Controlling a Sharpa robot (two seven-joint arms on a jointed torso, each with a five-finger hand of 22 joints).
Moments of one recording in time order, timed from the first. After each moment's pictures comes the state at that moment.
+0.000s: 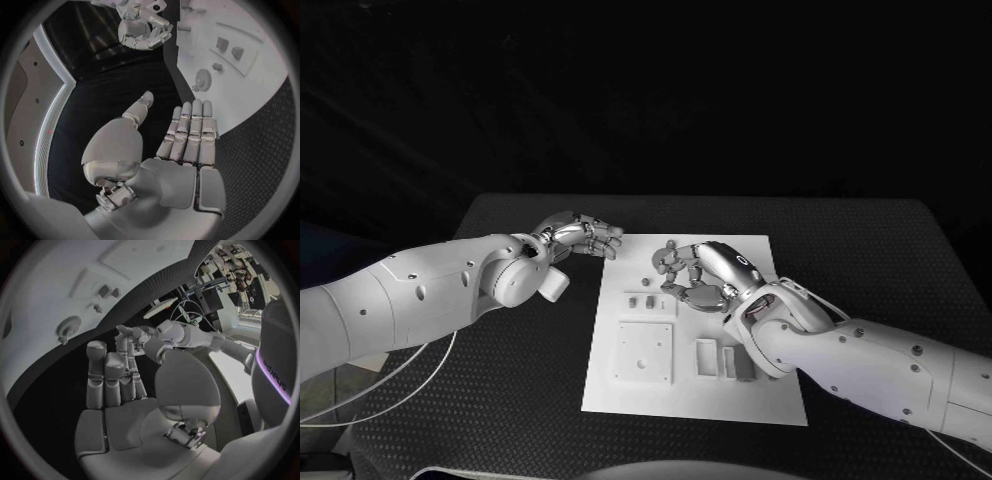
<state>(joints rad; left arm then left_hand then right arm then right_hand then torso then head) 1.17 -0.79 -0.10 1.24 -0.26 -0.09 0.19 0.96 -0.06 0.38 -0.27 0.05 0.80 0.20 0.27 0.49 1.03 0.16 0.07 0.22 0.82 0.15 0.53 0.44 0.04 0.87 0.05 0.07 0.83 1.00 -0.63 -0.03 1.47 -1.38 -0.65 0.11 1.21 -0.12 0.70 -0.29 0.05 0.97 0.13 0.27 0.63 1.25 0.04 0.23 0.50 1.29 -0.08 1.24 0.88 0.19 1.24 -0.04 0.83 1.31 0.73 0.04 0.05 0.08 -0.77</state>
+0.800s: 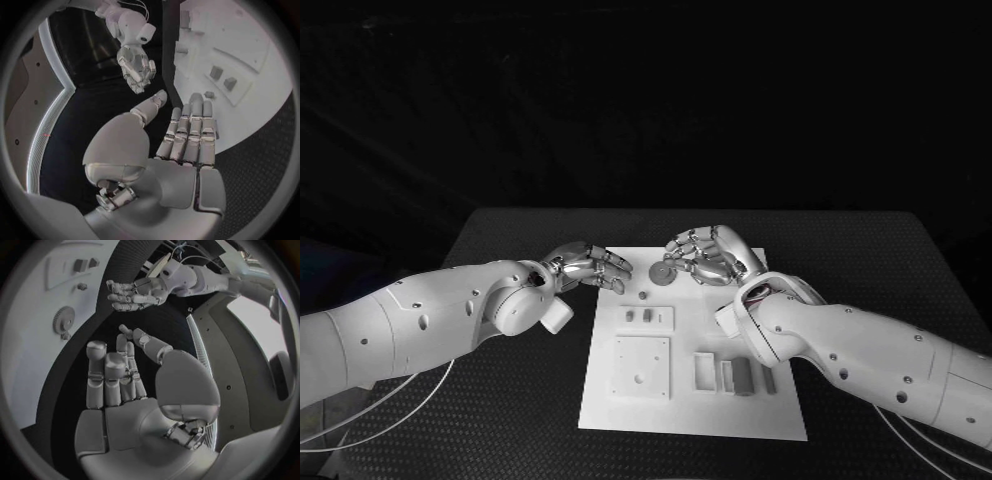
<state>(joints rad) 1.16 -0.78 -0.12 1.29 -0.31 -0.03 0.16 1.15 -0.09 0.50 -0.29 0.05 0.77 0.15 0.27 0.49 0.98 0.13 0.07 0.19 0.81 0.14 0.50 0.48 0.04 0.86 0.05 0.07 0.83 1.00 -0.61 0.07 1.45 -0.86 -0.65 0.12 1.19 -0.12 0.70 -0.29 0.05 0.96 0.14 0.27 0.63 1.25 0.03 0.21 0.50 1.29 -0.08 1.24 0.88 0.19 1.24 -0.04 0.83 1.31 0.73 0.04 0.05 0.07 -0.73</state>
